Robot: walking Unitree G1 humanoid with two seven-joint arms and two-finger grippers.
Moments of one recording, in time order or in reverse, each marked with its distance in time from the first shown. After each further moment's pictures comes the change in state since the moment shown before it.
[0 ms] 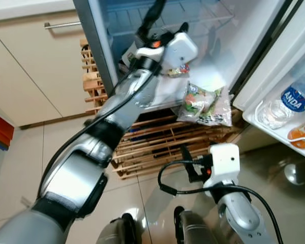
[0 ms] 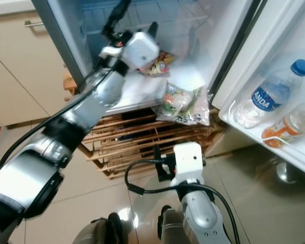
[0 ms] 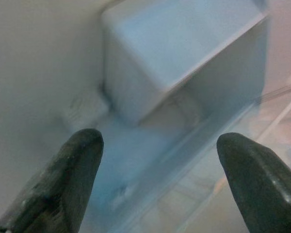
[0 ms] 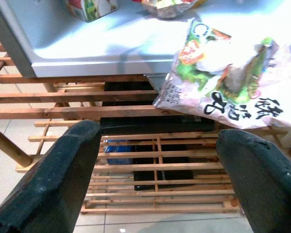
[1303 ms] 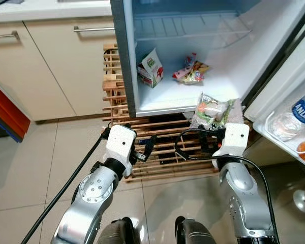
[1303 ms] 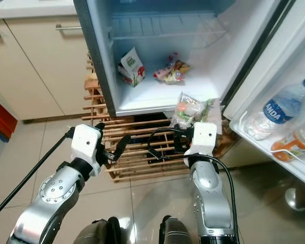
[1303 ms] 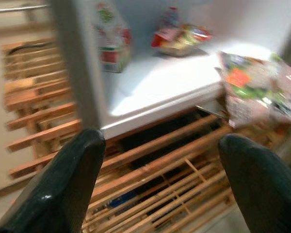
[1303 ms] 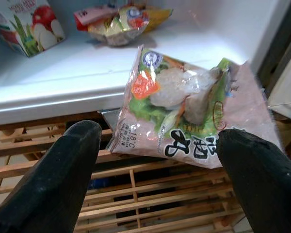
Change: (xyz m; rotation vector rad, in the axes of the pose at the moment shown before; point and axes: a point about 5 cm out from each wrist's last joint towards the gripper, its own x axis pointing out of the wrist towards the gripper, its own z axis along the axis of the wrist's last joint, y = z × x) left arm -0.188 -0.038 -0.034 -0.773 0.732 -0.236; right arm 0.055 -0.048 -0.015 0.097 -0.003 -0.217
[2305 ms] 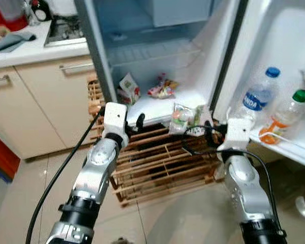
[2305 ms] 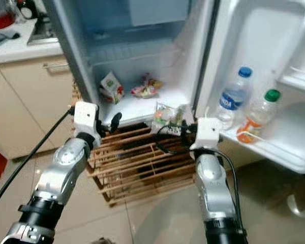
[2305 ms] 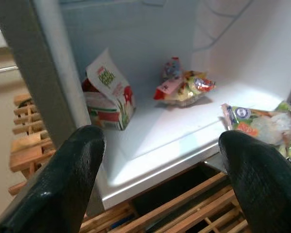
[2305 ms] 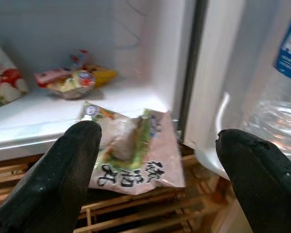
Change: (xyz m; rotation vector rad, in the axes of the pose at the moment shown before) left arm 0.058 0.031 0.003 0.021 -0.028 0.116; right arm 0.029 -0.013 0.001 -0.092 -0.064 0.010
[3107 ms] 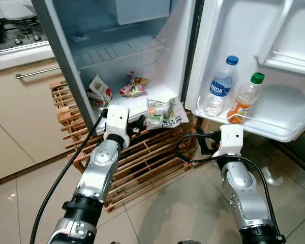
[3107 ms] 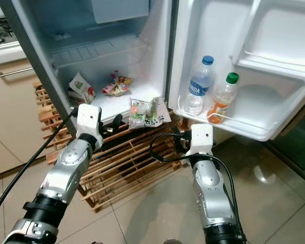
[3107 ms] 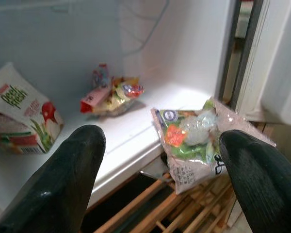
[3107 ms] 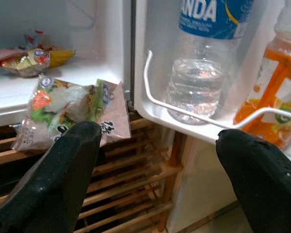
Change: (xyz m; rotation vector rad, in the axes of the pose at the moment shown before) left arm 0.006 -0.005 -0.006 0.023 -0.010 -0.018; right arm -0.008 0.004 -0.011 -0.019 0.002 0.079
